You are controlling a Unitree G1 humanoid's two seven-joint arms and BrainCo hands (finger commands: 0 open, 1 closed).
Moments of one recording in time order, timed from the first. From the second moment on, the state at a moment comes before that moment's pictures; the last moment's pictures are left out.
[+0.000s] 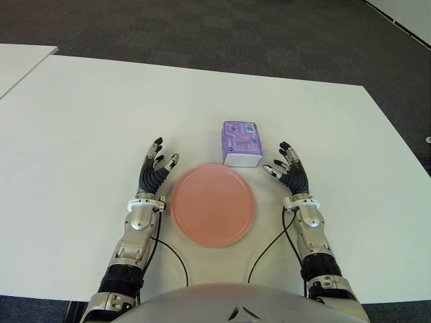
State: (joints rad) left arm 0.04 -0.01 -0.05 0.31 0.16 -0.32 0.15; right arm -0.08 -0.21 -0.14 0.50 0.00 -0.40 0.04
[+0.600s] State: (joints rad) left arm 0.02 -0.03 -0.06 0.33 0.17 -0.33 0.19; right arm -0.15 -0.21 -0.17 0.34 -0.12 -0.35 -0.18
